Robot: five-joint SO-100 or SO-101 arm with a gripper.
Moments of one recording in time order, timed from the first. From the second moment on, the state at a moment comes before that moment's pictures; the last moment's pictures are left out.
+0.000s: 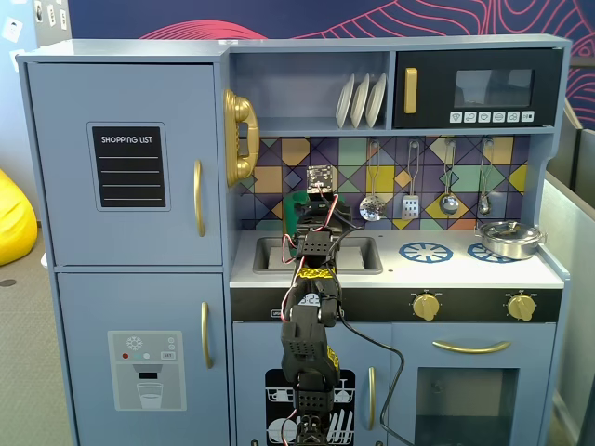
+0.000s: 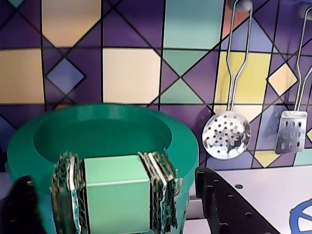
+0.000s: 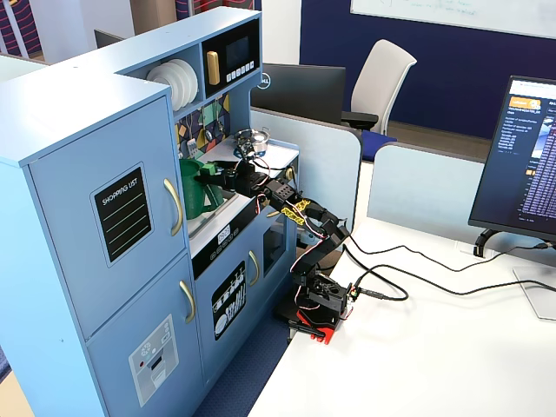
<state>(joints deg) 6.7 125.1 106.1 9.7 -97.1</state>
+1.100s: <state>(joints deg) 5.9 125.0 106.0 -1.1 -101.2</state>
